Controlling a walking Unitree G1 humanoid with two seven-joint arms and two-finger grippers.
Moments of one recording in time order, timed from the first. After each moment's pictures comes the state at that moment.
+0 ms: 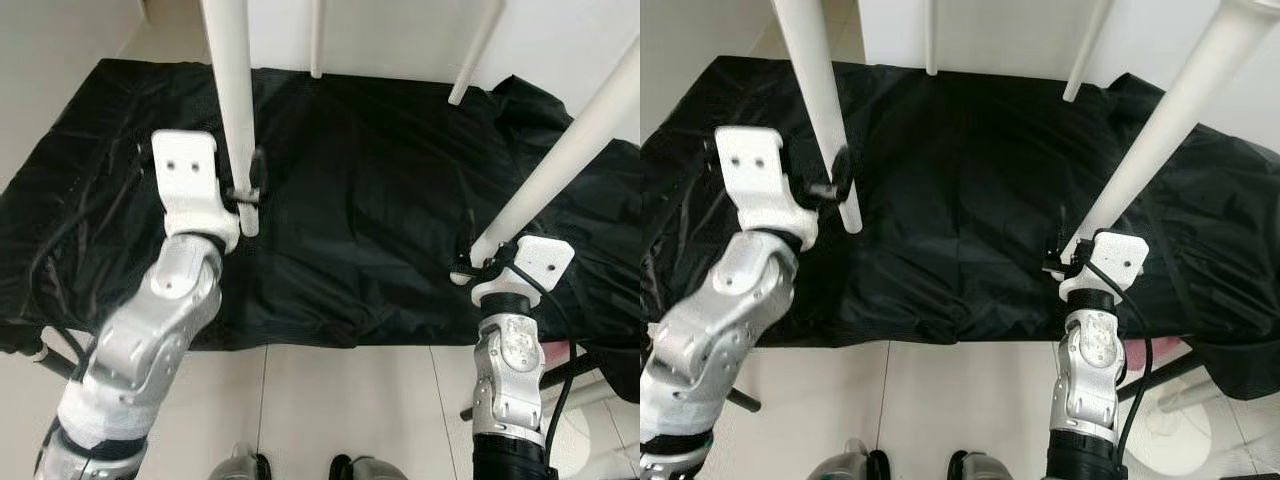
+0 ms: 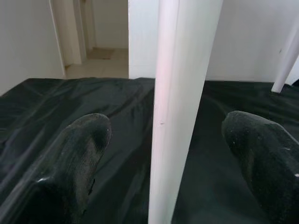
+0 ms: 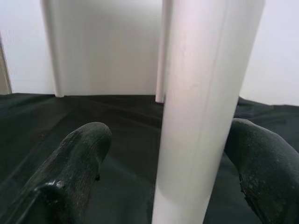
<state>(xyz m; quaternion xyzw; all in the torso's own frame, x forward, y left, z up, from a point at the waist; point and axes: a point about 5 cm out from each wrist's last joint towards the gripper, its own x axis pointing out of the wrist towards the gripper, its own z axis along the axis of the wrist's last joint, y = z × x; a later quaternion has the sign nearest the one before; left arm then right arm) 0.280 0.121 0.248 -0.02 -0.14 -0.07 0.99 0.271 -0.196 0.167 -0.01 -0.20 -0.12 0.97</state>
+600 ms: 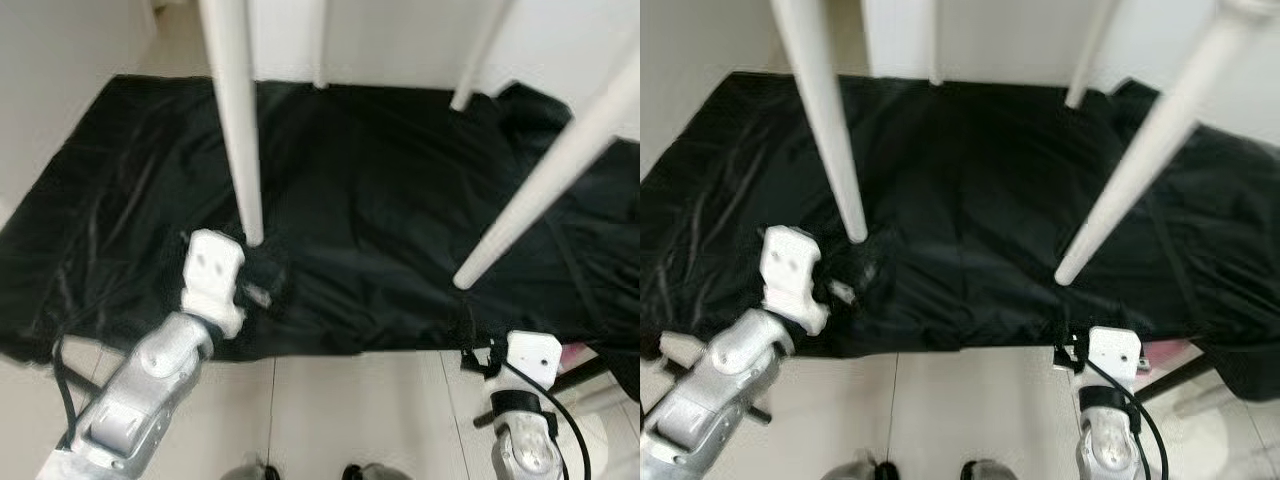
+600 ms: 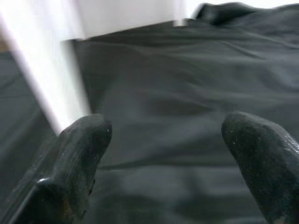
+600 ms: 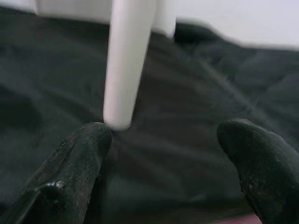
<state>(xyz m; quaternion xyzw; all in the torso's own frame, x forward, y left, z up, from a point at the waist) 0.250 0.123 0.160 0.05 -0.07 -0.28 0.96 0.204 -0.204 0.098 -0.08 -0.10 -0.10 0.99</state>
